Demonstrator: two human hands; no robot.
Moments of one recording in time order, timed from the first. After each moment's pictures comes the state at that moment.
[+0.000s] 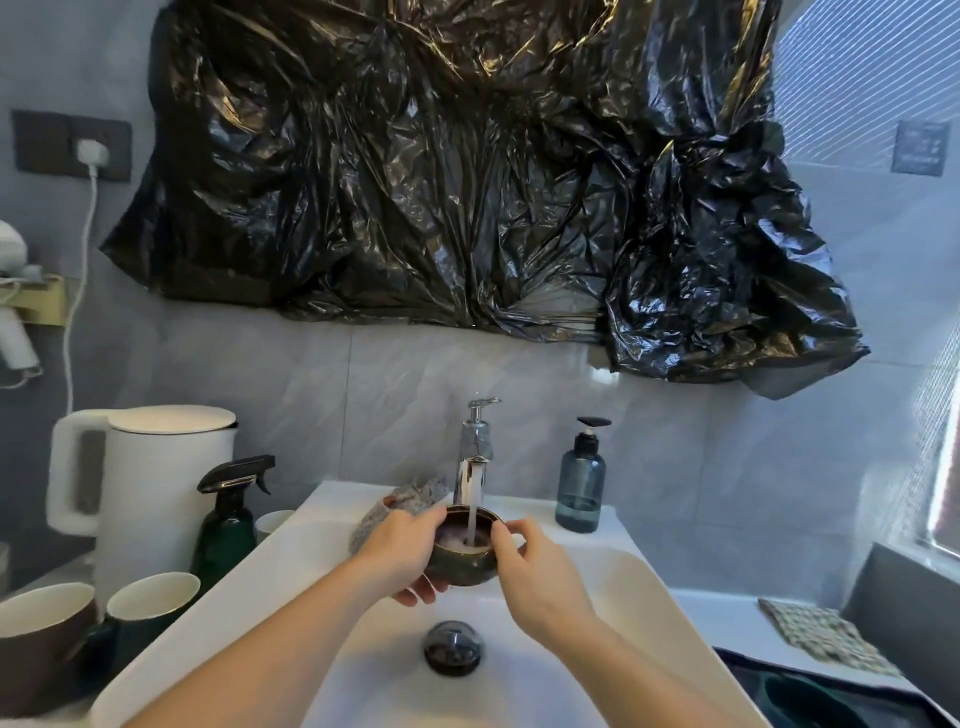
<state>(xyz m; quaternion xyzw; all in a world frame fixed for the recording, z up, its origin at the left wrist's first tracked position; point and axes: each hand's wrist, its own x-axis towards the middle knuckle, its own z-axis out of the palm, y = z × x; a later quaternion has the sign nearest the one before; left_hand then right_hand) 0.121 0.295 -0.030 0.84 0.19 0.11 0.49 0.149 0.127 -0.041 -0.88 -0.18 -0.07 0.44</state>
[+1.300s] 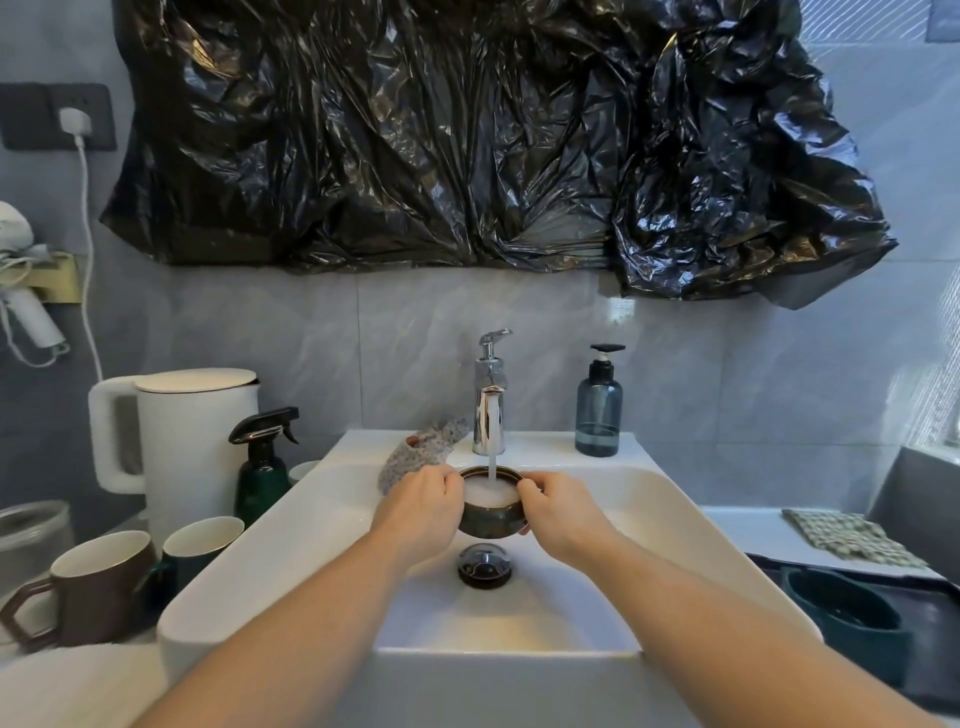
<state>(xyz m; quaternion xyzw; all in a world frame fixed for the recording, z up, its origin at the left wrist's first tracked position) 0.108 0.299 -0.069 0.93 0.12 0.23 0.25 0.158 0.122 -0.063 -0.87 -0.23 -0.02 0.44</state>
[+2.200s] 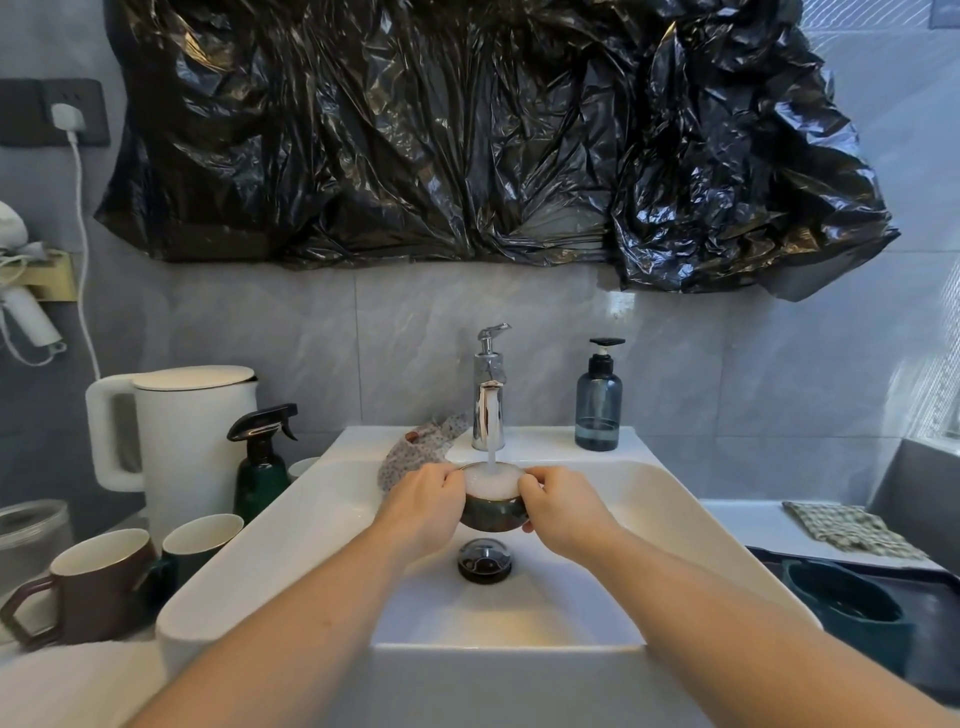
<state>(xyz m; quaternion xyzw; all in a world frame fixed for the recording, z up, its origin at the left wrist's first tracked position) 0.107 0.299 -0.066 0.92 0.12 0.18 0.33 0.158 0.120 -0.064 -0.88 -0.23 -0.04 0.41</state>
